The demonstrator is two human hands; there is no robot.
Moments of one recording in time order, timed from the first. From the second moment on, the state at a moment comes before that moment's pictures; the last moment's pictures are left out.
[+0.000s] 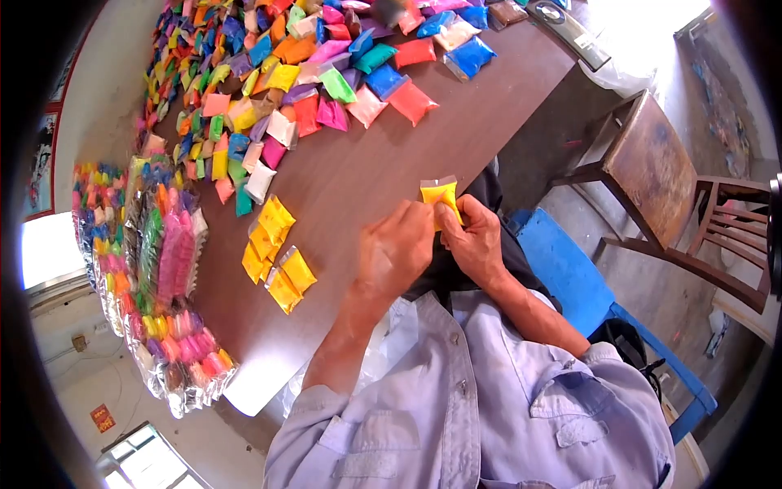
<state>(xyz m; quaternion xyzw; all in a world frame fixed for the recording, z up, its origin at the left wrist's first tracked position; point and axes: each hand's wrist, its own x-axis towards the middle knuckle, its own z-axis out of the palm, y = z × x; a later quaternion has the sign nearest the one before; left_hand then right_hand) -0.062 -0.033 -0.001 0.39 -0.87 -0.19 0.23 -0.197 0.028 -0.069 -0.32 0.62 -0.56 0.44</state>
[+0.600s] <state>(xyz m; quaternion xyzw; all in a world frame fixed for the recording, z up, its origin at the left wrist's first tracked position) -0.055 -0.043 -0.018 0.39 -0.87 -0.17 0.27 -0.197 0.030 -0.070 -0.32 0.61 -0.57 0.45</state>
